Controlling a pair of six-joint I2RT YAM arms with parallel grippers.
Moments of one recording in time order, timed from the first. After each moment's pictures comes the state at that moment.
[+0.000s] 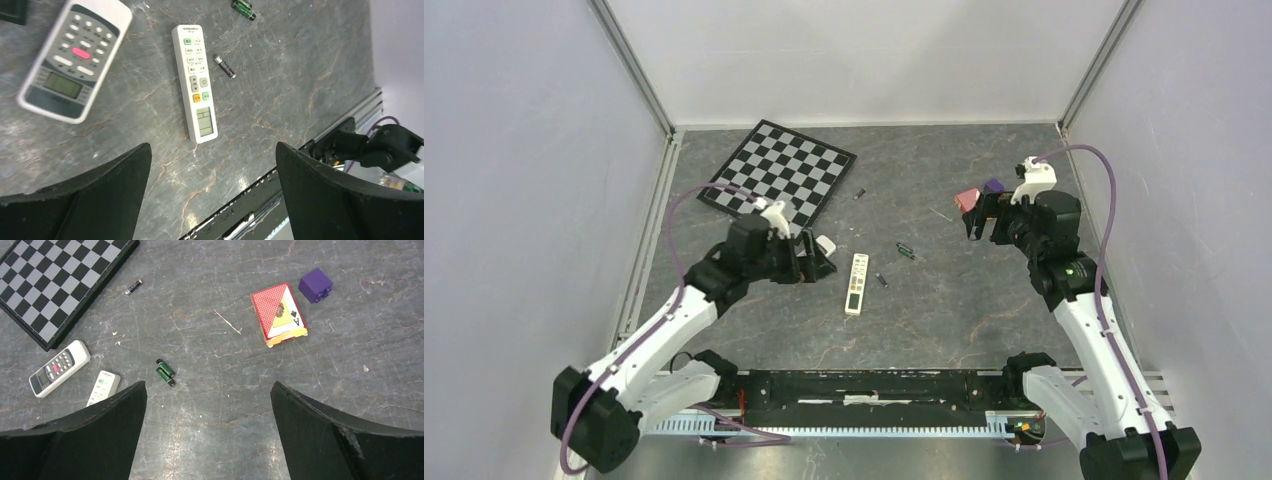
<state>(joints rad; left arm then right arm) -0.45 0.94 0.71 -0.39 0.31 -0.56 0.14 0.87 0.83 -0.37 -0.11 0.19</state>
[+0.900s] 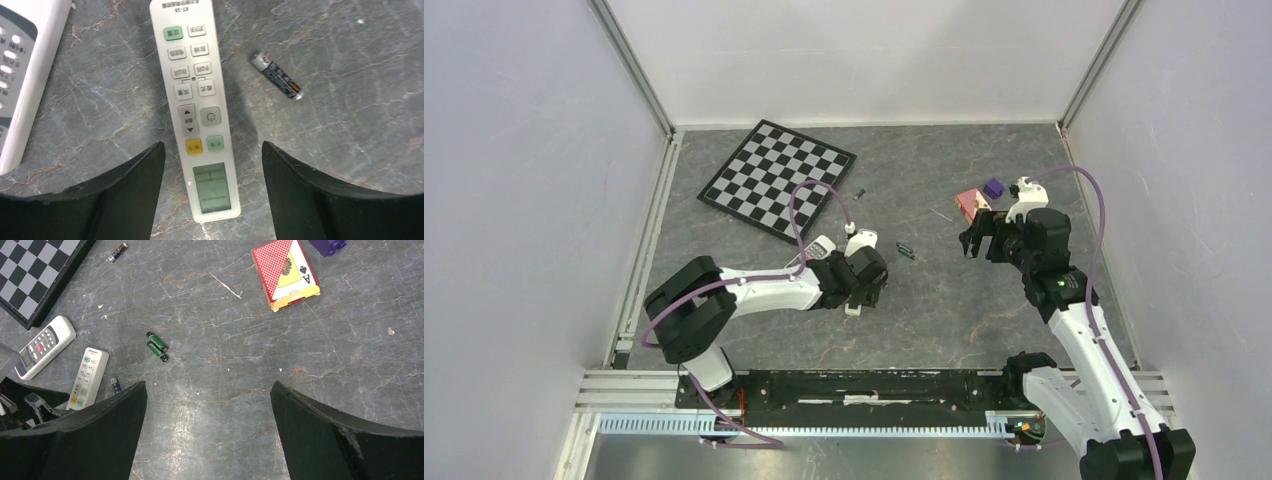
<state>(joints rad) -1.01 1.64 0.90 -0.27 -0.37 -0.64 0.14 0.82 0.68 -0.36 -0.11 0.22</state>
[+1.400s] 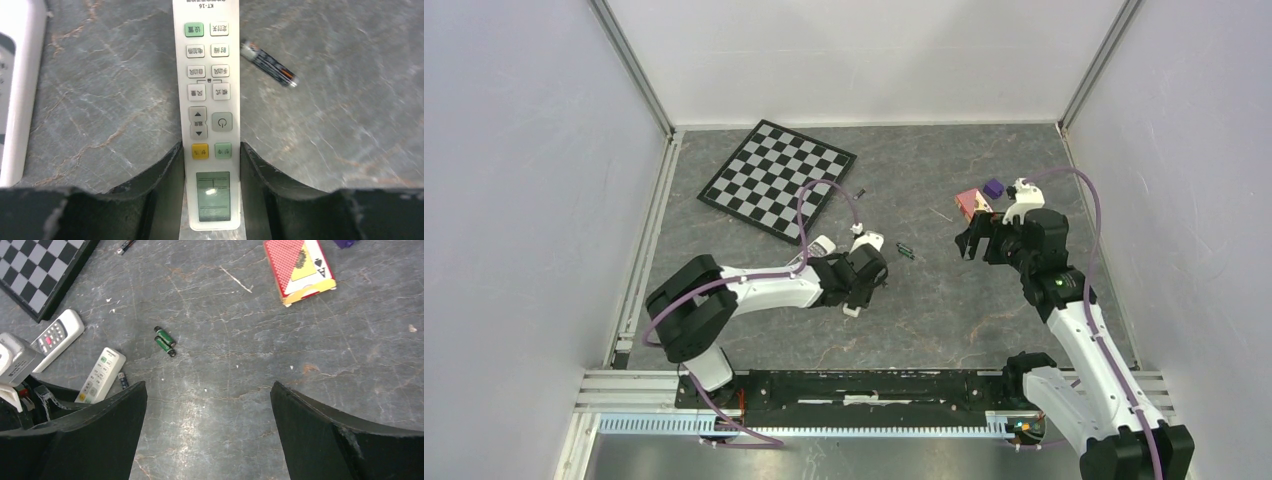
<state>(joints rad) -1.01 1.68 0.92 -0.28 -0.35 -0.55 0.14 0.83 0.67 -0.35 -0.14 0.23</state>
